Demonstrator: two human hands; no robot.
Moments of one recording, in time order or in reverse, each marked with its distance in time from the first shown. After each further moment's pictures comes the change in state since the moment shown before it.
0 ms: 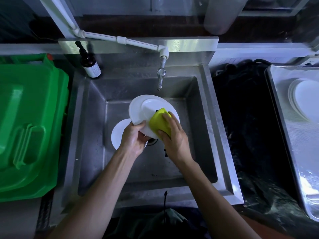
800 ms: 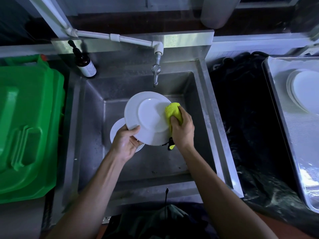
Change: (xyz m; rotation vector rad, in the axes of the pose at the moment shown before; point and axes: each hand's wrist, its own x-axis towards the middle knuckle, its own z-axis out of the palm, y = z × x) left_hand -0.011 -0.001 -0.029 0.129 -0.158 0.023; right_hand 0.022 0.020 -0.010 0.247 0.218 0.397
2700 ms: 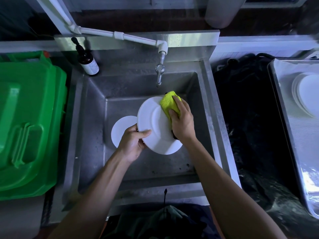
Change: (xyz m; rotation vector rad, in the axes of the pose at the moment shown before) left_hand -0.008 0.001 0.018 0.121 -0.019 -0.038; right_hand 0.037 -0.005 0.008 -0.138 -0.132 -0.269
